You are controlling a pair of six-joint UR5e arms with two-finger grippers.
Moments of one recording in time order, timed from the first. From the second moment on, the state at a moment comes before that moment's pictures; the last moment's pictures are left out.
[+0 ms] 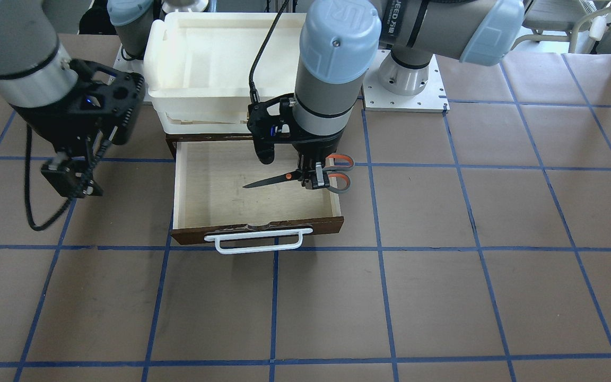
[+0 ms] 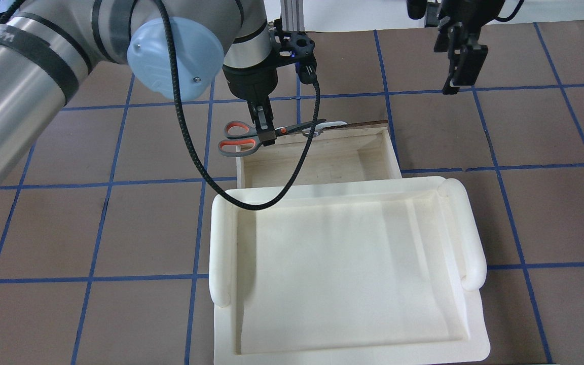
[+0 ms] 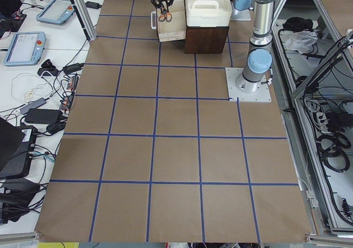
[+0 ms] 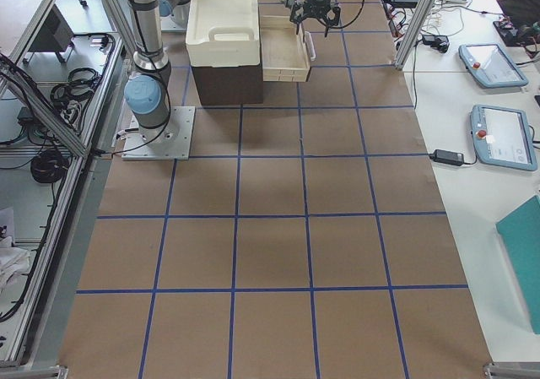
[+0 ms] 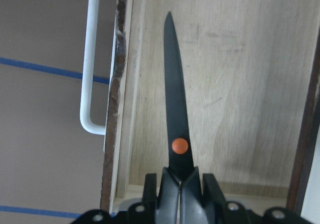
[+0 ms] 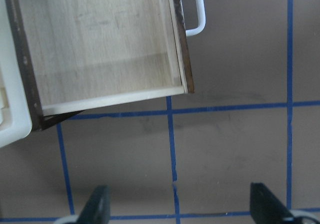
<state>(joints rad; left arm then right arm) -1.89 -1.87 -1.38 -1.55 1.49 1.05 1.54 -1.41 1.30 -1.42 -1.59 -1.50</state>
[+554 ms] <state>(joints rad) -1.97 -1.95 -1.39 -1.50 1.49 1.02 1.44 -1.49 1.30 -1.32 -1.59 -1.36</state>
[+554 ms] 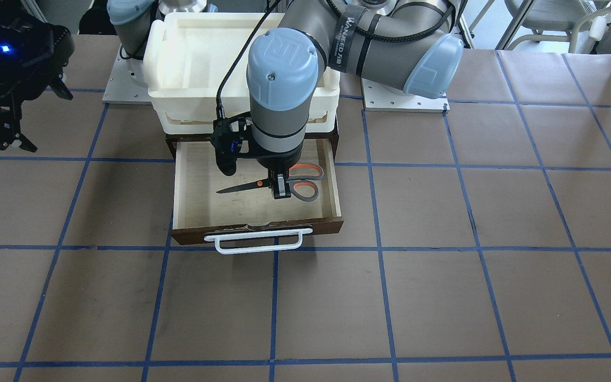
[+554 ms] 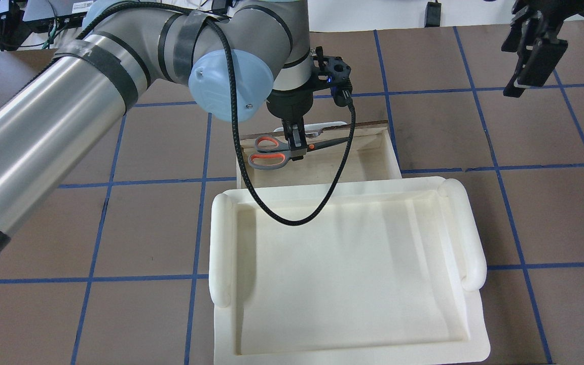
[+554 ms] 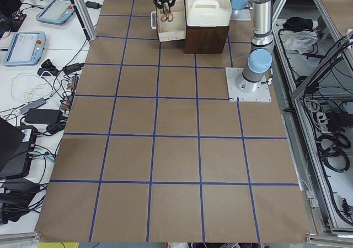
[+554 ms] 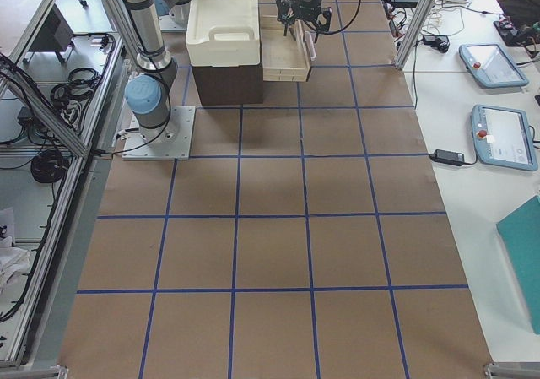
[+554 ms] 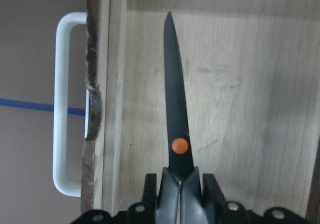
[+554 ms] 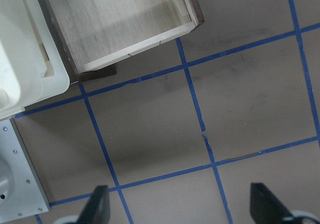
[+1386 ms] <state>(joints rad) -2.00 -1.97 -1.43 -1.50 1.46 1.01 1.45 -1.50 1.32 -1.36 -1.58 -0.56</state>
